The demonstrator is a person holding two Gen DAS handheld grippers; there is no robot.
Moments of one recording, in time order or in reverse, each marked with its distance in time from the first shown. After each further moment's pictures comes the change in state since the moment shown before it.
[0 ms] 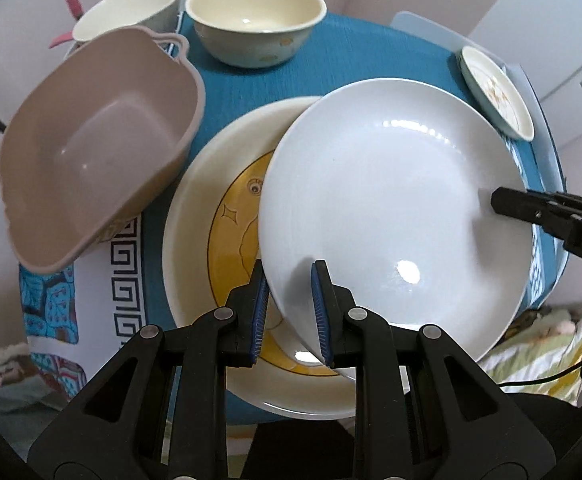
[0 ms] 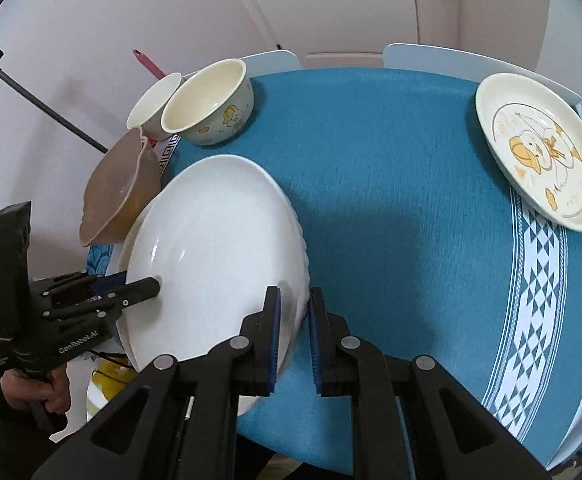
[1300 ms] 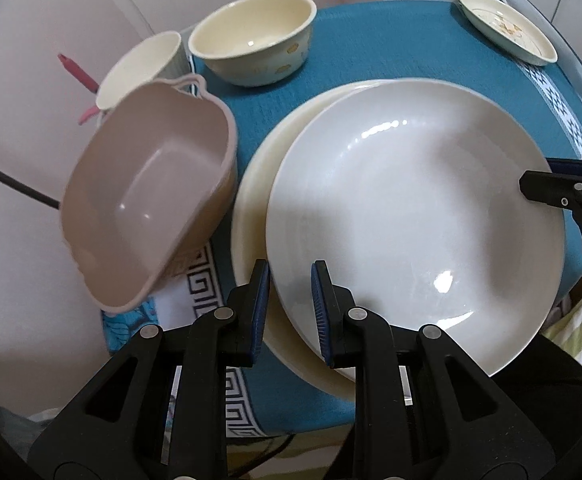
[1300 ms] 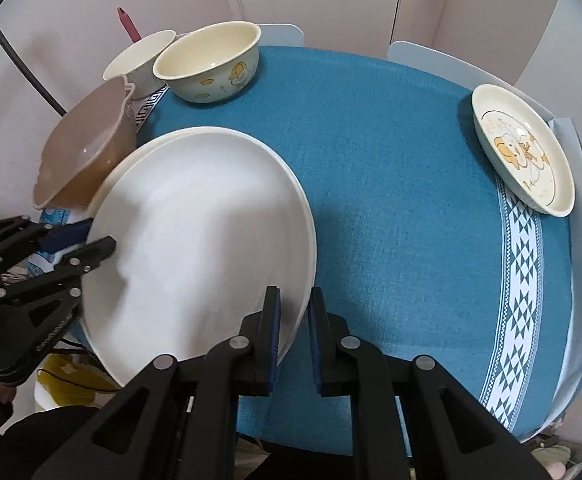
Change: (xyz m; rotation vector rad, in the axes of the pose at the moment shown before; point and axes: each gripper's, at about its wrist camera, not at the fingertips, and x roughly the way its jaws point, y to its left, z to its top) left arm 0.000 -0.021 -0.004 0.261 -0.053 0.303; right arm 0.022 0.050 -0.037 -0.062 0.021 -0.232
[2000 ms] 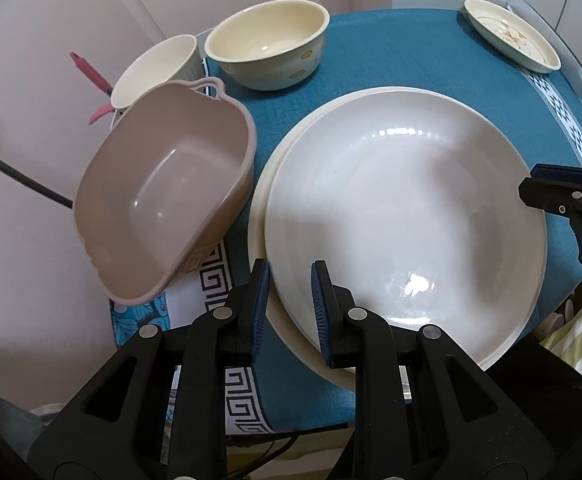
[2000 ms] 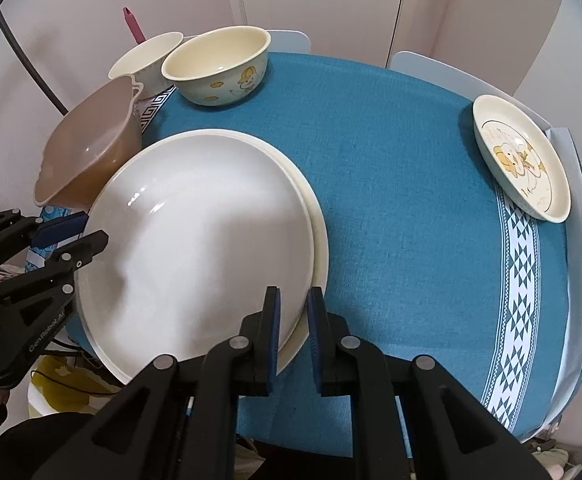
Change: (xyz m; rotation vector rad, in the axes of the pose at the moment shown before) left arm -0.010 0.014 -0.009 -0.028 -0.017 -0.004; right arm -0.004 0.008 -0.007 -0.008 -0.028 -0.014
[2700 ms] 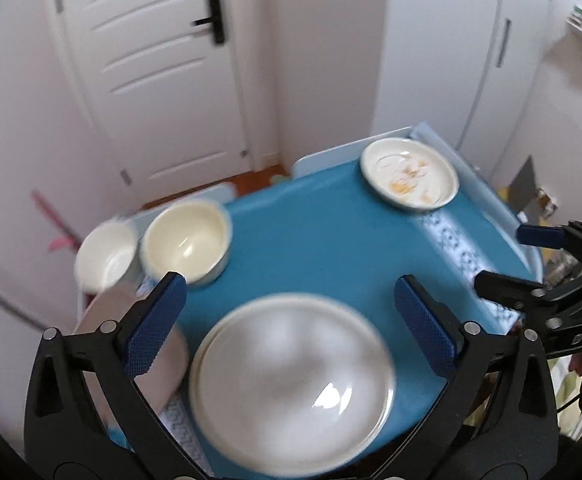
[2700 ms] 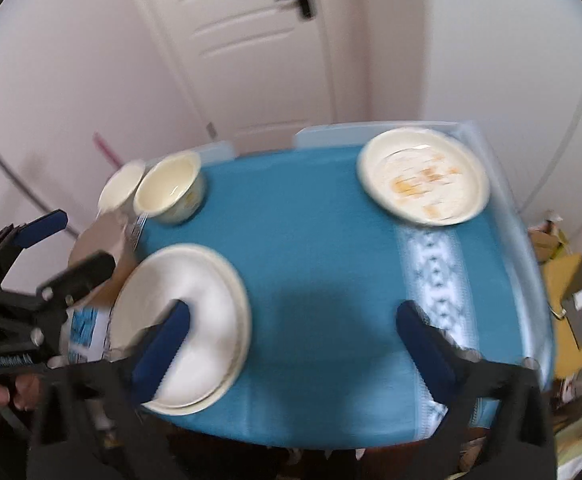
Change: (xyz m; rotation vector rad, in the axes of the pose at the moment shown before) left arm -0.111 -0.035 0.095 0.100 -0.375 -0.248; right arm -0.107 -0.087 -0.018 0.287 -0.261 0.015
